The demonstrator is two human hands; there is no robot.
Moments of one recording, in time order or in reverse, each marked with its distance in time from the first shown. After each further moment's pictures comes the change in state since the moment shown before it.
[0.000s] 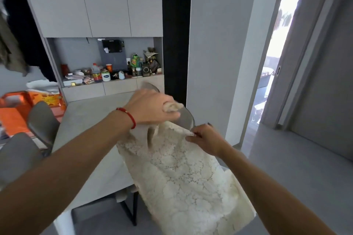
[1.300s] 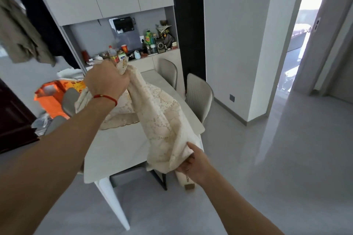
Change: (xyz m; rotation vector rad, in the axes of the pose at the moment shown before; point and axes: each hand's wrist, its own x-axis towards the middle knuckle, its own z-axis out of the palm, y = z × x) left_hand -0.046 -0.075 0.014 0.245 0.450 -0.822; right_hand -0.067 -0.022 0.186 1.858 -0.202 1.005
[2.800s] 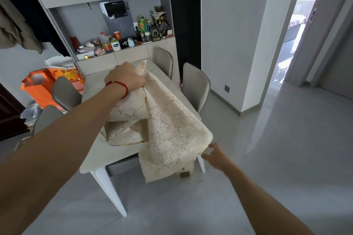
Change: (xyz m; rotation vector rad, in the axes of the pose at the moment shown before) left_hand -0.009 0.013 0.034 -0.048 -0.694 0.006; right_hand 0.006 -0.026 -0.083 -1.261 0.371 -0.236
